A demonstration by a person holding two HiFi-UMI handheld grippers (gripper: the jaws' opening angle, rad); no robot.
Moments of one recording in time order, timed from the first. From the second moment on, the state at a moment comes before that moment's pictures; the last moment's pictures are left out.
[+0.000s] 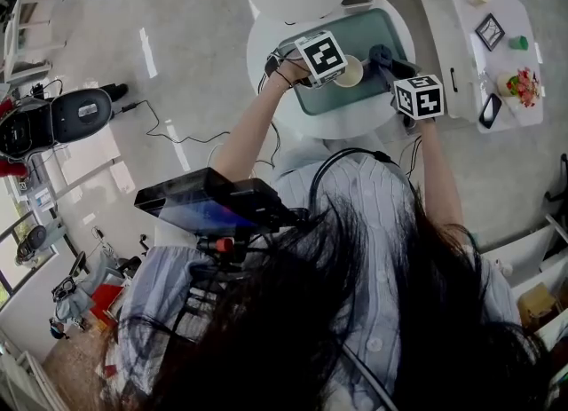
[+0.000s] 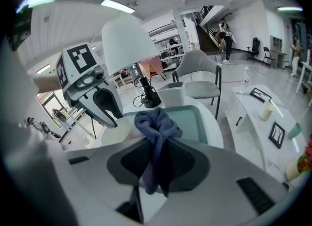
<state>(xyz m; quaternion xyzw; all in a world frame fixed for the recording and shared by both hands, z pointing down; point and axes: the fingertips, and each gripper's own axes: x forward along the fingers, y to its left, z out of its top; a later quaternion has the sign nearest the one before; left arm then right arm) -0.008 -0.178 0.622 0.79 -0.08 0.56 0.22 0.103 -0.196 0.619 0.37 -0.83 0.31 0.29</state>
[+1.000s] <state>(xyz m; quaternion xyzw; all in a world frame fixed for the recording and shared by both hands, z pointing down) -0.011 -0.193 0.604 0.83 -0.19 0.46 0.26 0.079 -0.179 0.627 0.30 -0.85 0.25 0.36</state>
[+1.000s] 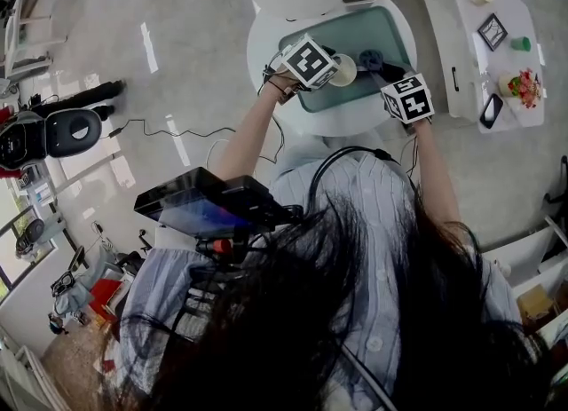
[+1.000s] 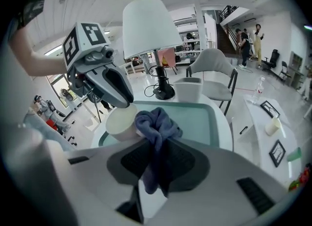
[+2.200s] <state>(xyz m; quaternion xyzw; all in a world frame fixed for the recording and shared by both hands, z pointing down) -0.069 -0.135 0.561 0.85 -0.31 0.31 0.28 0.051 -0.114 0.571 0.45 -0.81 0.31 0.23</state>
